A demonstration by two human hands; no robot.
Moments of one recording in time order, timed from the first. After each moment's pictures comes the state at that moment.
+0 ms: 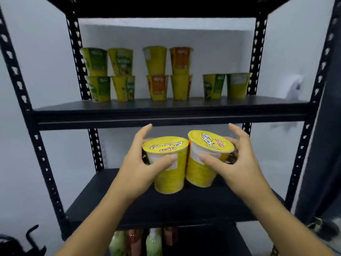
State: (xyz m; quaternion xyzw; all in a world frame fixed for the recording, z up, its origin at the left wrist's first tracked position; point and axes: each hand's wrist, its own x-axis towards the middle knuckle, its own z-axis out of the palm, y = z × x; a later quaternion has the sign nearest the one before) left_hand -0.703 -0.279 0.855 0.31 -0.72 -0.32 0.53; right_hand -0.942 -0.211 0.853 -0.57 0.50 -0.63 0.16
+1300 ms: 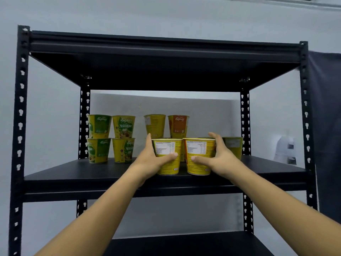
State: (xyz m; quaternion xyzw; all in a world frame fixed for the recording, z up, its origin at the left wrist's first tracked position) left_hand -0.753 -0.418 1.016 0.31 -0.74 -0.31 0.50; right_hand -0.984 -0.339 1.019 -0.63 0.55 -0.54 0.09
